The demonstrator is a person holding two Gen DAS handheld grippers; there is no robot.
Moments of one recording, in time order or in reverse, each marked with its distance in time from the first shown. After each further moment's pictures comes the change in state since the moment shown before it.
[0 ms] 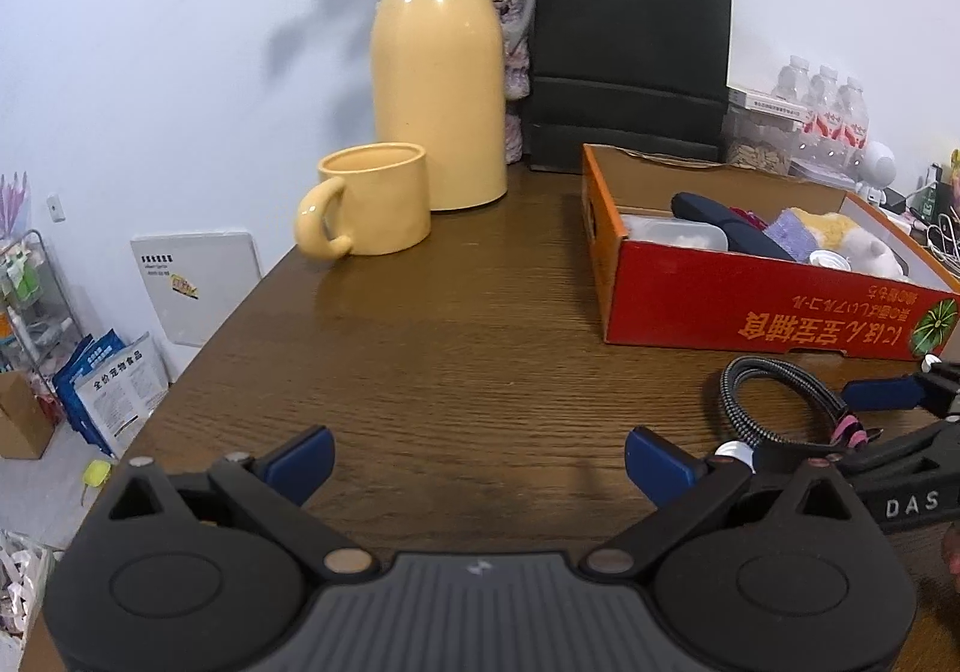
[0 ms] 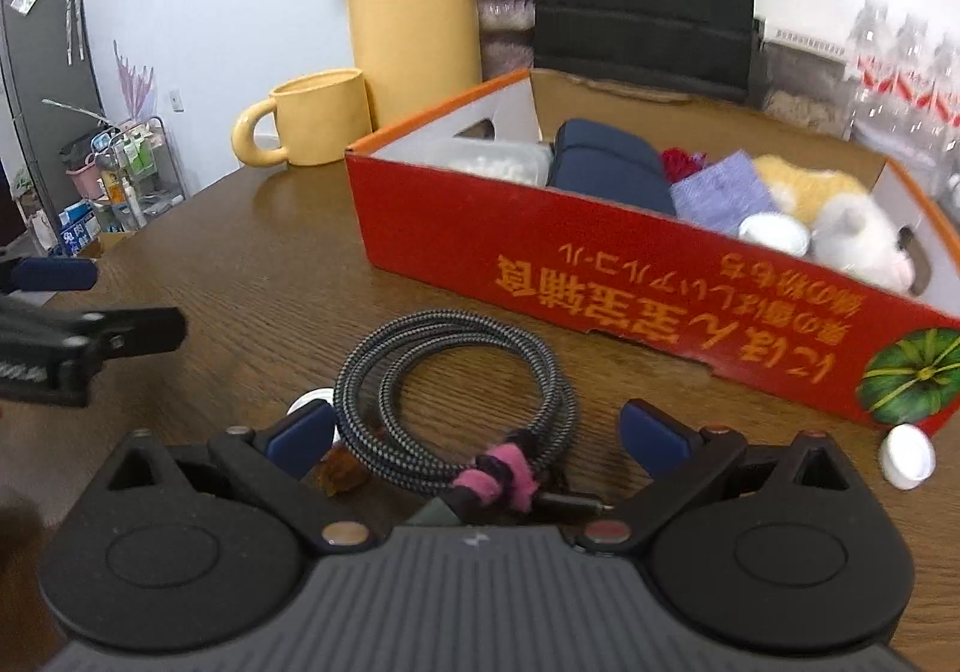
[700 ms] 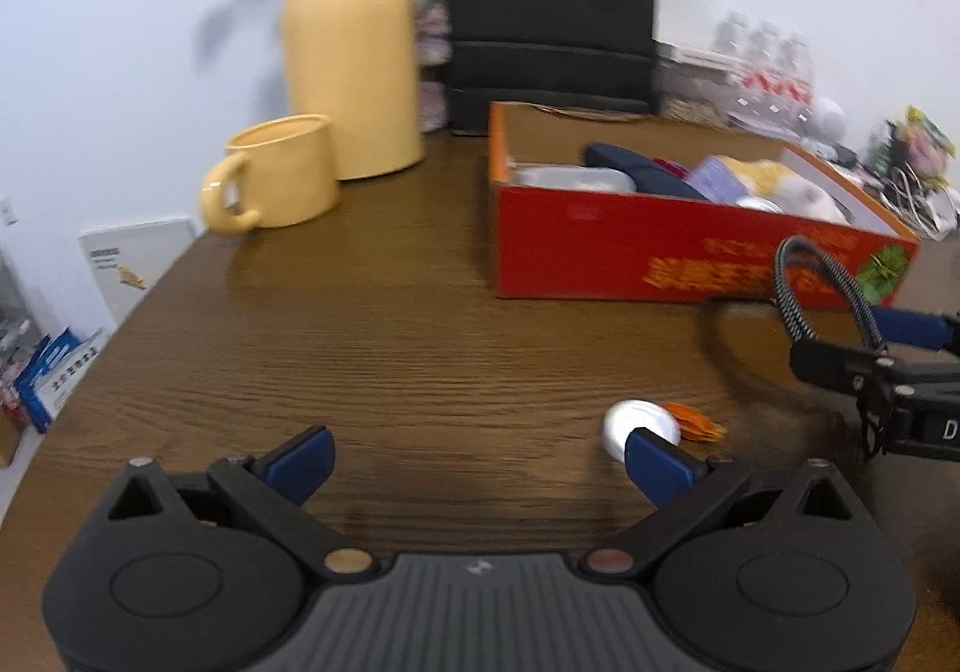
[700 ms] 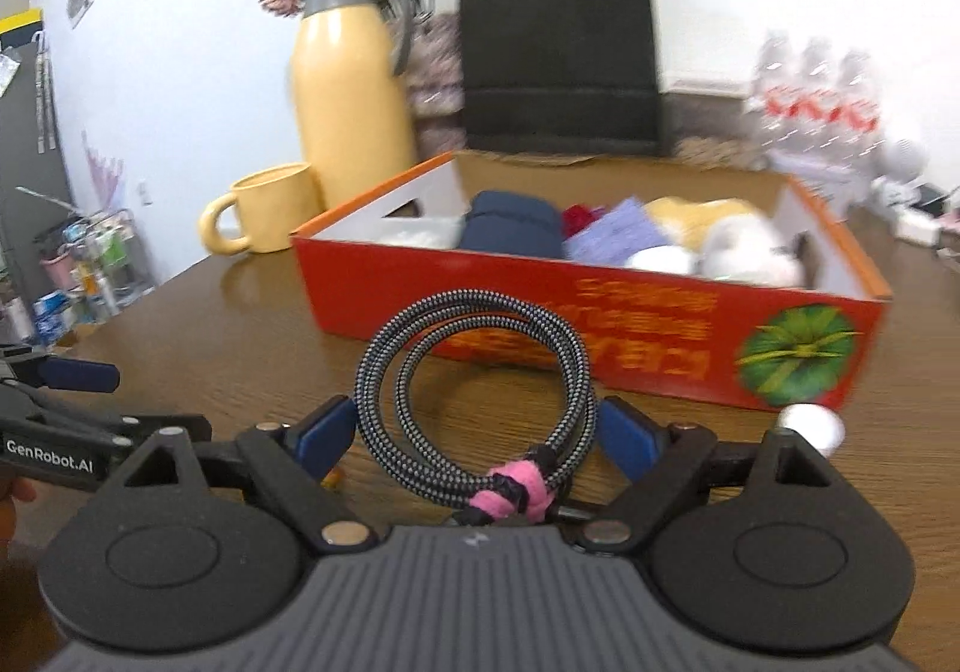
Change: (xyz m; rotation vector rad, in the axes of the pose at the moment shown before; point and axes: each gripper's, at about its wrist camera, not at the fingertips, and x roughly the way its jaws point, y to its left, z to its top) left arm 0.010 -0.054 -0.012 0.068 0.057 -0.087; right arm -0.051 -0.029 -0.026 0.075 -0.199 -0.086
